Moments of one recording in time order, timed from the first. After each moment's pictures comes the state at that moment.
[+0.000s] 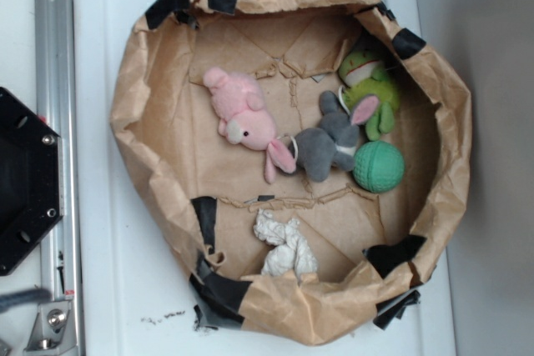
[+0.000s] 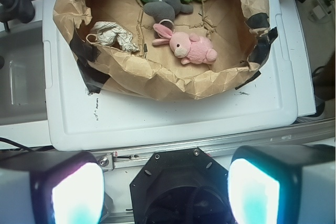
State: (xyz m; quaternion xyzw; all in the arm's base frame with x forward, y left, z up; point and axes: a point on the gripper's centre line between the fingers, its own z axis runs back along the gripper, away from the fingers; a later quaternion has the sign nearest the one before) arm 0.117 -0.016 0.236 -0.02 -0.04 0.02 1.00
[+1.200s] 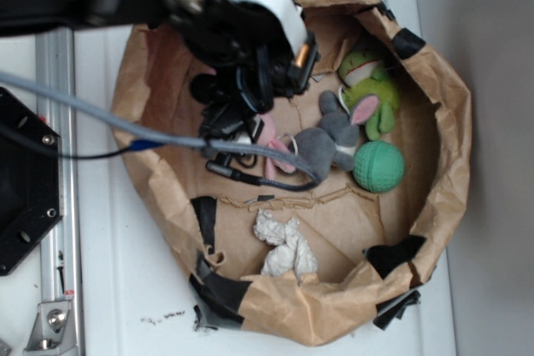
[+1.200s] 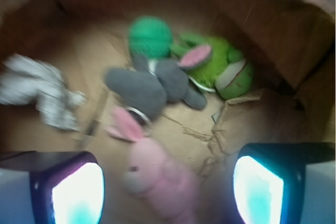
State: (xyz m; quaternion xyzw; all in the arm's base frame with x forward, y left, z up) arm 0.253 0.028 0.081 0.00 -0.09 -0.27 0.96
